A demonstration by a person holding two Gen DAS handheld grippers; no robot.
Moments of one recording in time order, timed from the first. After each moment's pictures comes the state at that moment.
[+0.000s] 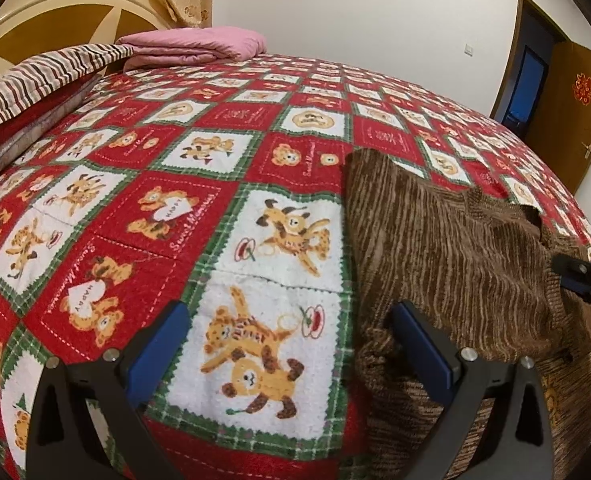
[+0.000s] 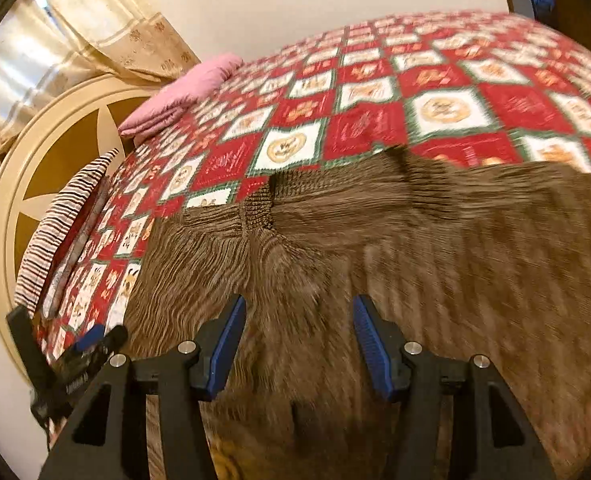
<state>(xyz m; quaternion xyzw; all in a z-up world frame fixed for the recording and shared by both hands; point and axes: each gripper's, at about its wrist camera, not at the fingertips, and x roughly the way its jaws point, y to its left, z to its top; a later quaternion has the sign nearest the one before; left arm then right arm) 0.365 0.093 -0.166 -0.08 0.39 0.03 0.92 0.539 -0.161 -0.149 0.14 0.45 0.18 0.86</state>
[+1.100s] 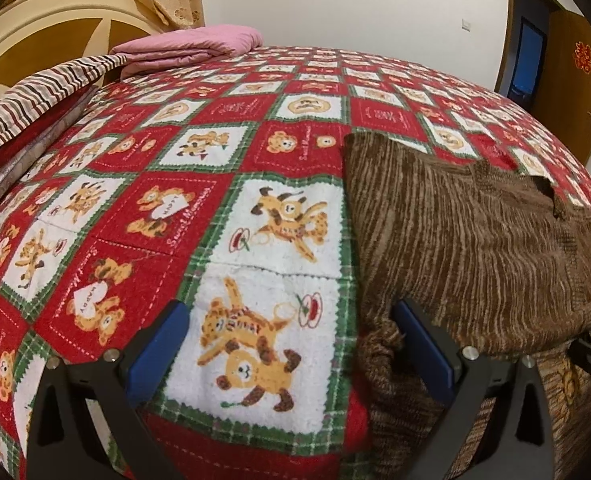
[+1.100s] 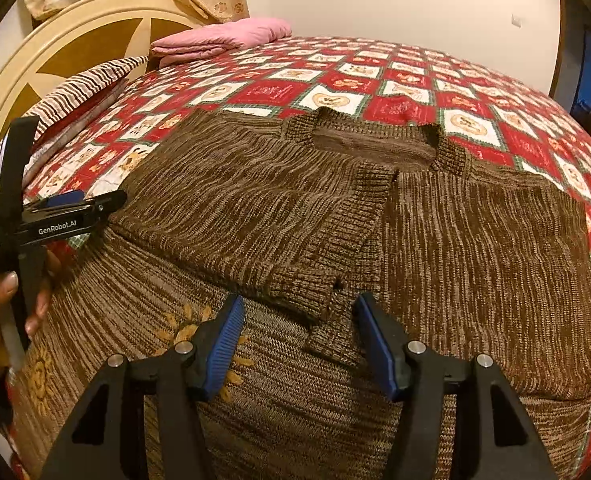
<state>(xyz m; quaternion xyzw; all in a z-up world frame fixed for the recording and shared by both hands) 0.365 0.080 -0.169 -0.03 0.41 0.05 0.91 0.455 -0.123 -0.167 -0.06 0.42 0.18 0.89</state>
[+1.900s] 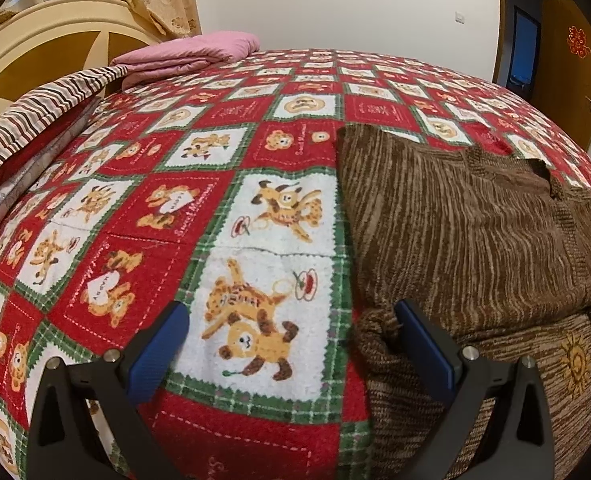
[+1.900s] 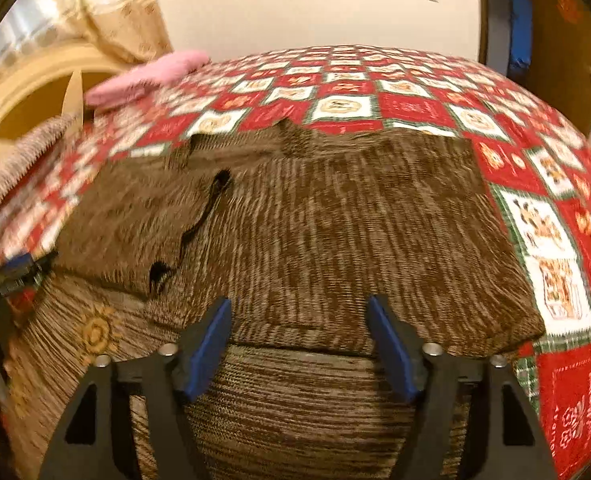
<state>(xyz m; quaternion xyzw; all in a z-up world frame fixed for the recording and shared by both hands) 0.353 0.072 -0.168 0.00 0.41 0.05 0.91 0.445 -0.214 -0.163 0.00 0.41 0.08 0.91</state>
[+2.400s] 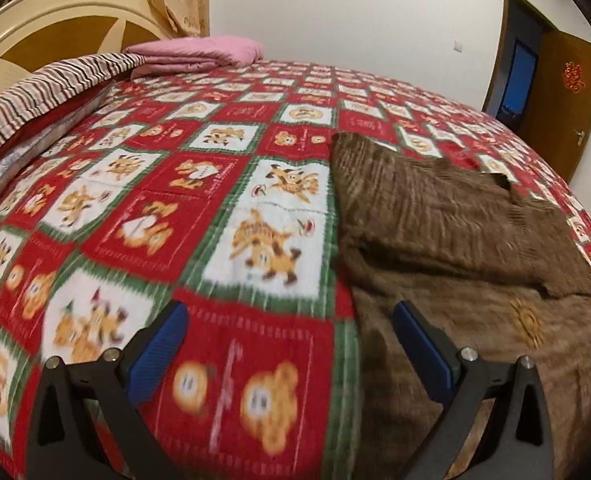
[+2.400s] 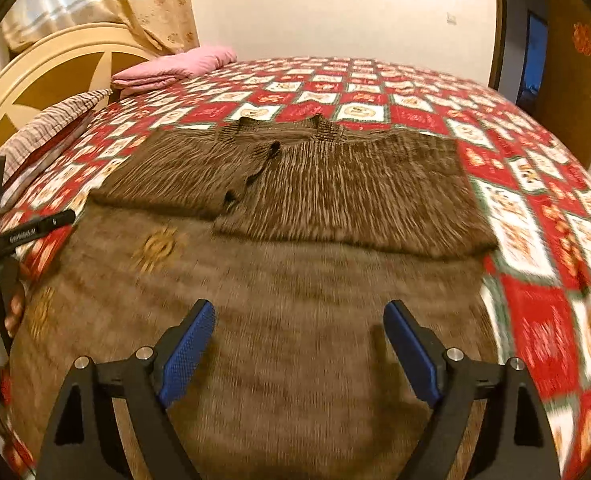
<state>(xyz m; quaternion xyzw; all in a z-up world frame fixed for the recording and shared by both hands) 0.283 0.086 -0.153 -0.06 0.38 0.03 0.92 0.346 -0.209 -0.144 -0.03 0.39 0.10 0.91</state>
